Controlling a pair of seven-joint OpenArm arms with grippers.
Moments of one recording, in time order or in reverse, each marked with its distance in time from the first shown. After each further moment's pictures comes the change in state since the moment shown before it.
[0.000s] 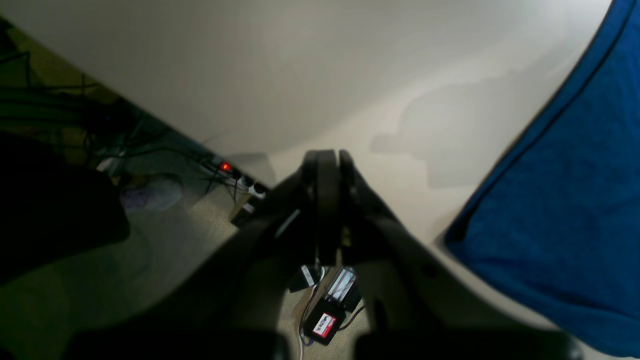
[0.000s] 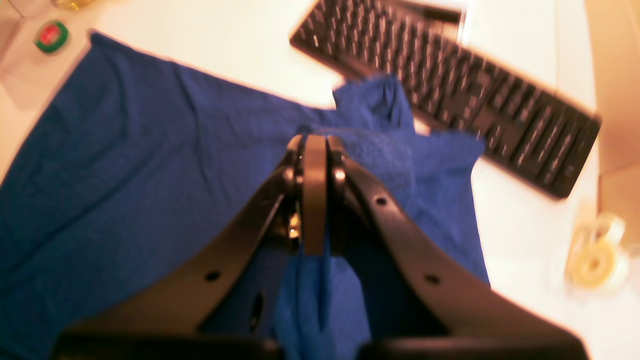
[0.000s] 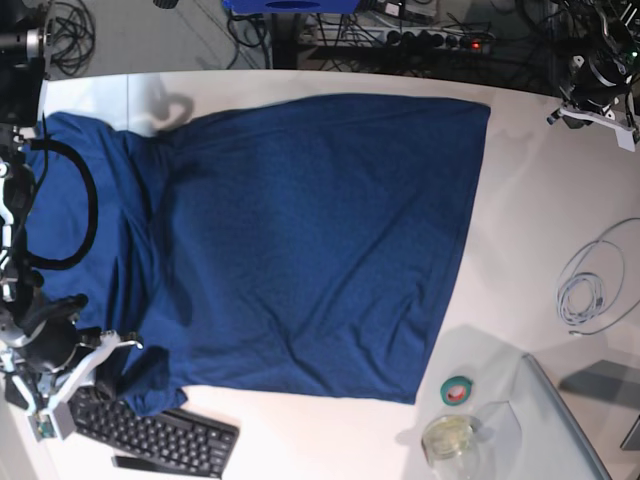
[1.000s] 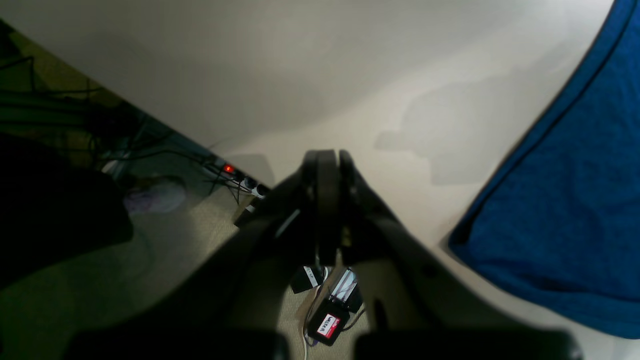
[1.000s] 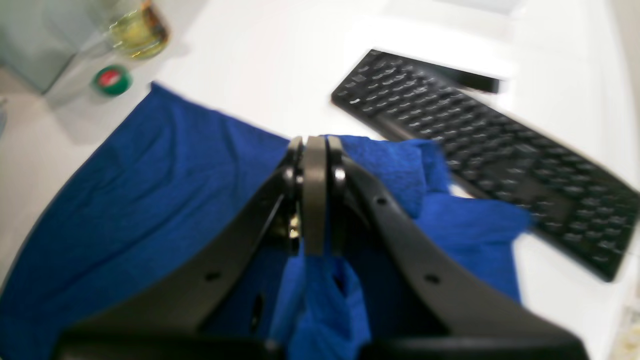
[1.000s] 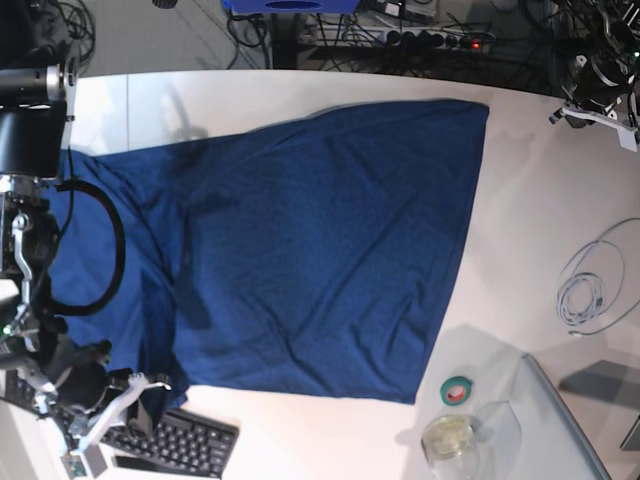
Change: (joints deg) left arm 0.2 -0.7 0.0 0.1 0.2 0.0 0.0; right arm 9.4 -6.5 0.1 -13.6 0.1 7.3 3.5
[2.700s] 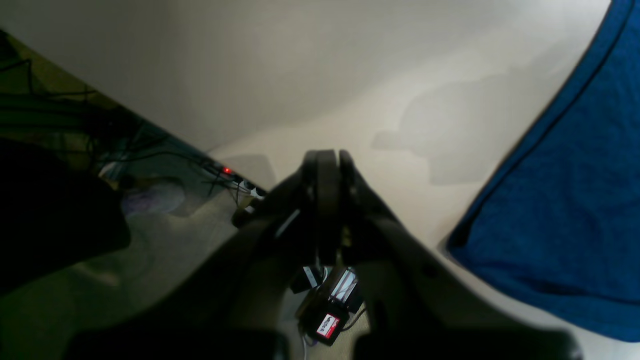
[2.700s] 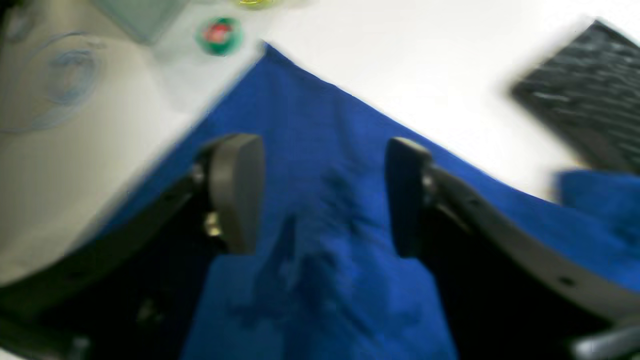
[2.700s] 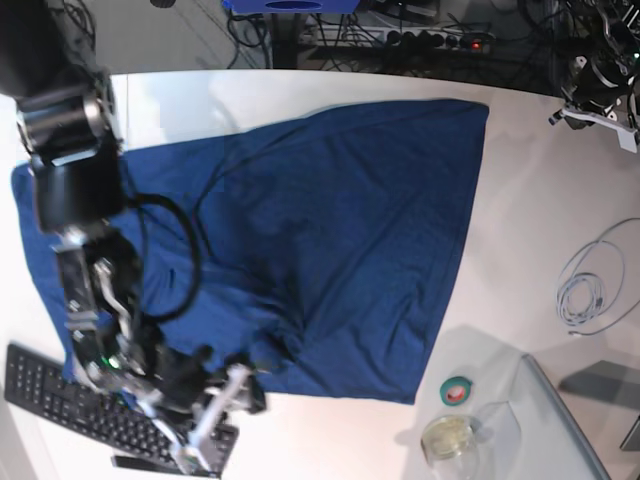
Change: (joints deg) left arm -0.1 0.0 0.4 0.0 0.0 0.0 0.0; right arm 5.4 -5.8 -13.8 -16.8 -0.4 1.6 7.5
